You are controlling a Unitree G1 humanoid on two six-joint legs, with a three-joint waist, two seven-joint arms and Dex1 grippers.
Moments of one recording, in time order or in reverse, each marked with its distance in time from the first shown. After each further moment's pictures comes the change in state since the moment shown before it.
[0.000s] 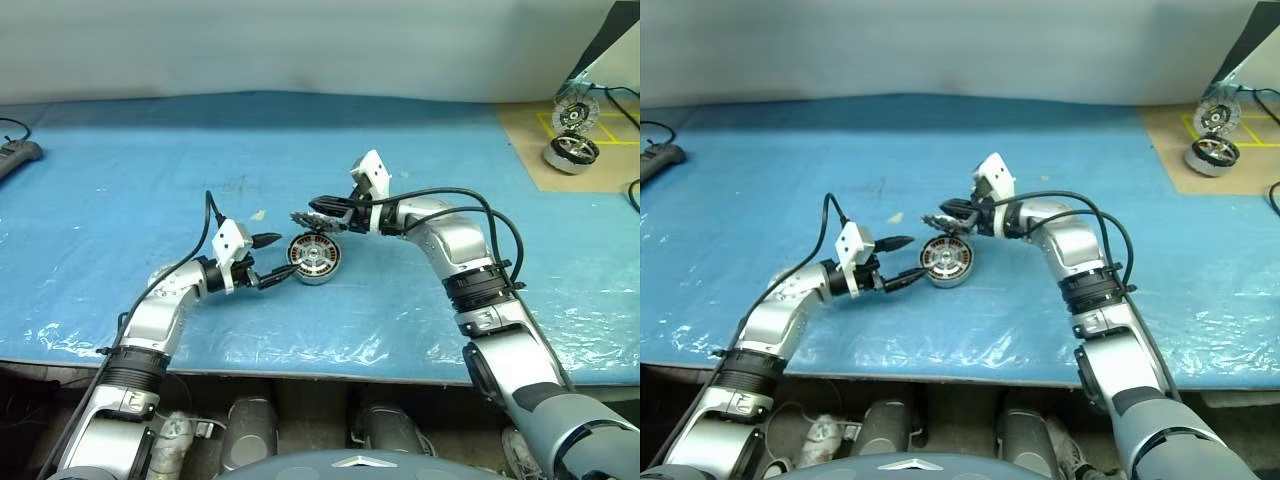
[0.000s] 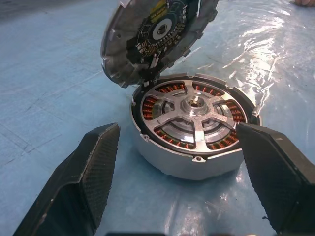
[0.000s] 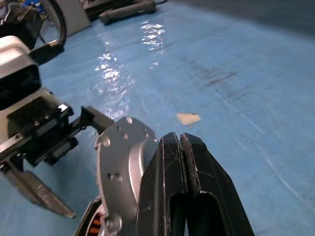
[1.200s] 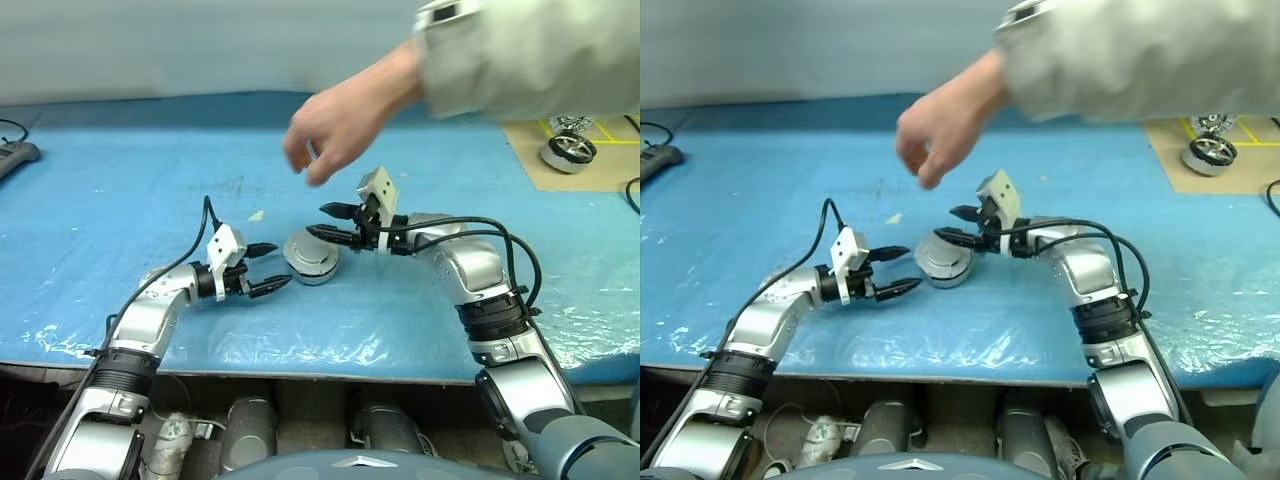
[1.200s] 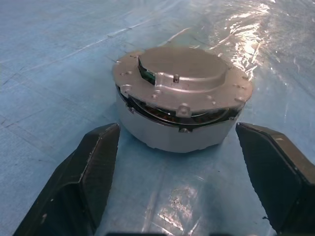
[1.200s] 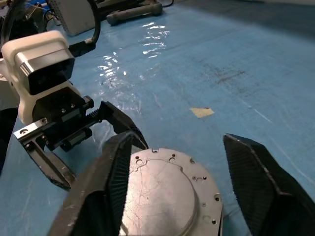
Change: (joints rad) left arm -0.003 0.045 -0.003 -0.009 -0.020 0.085 -0.065; right arm 0.163 0.000 -0.011 -0.220 0.003 0.038 -0.064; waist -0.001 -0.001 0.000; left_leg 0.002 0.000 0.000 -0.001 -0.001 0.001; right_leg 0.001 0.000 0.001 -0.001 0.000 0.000
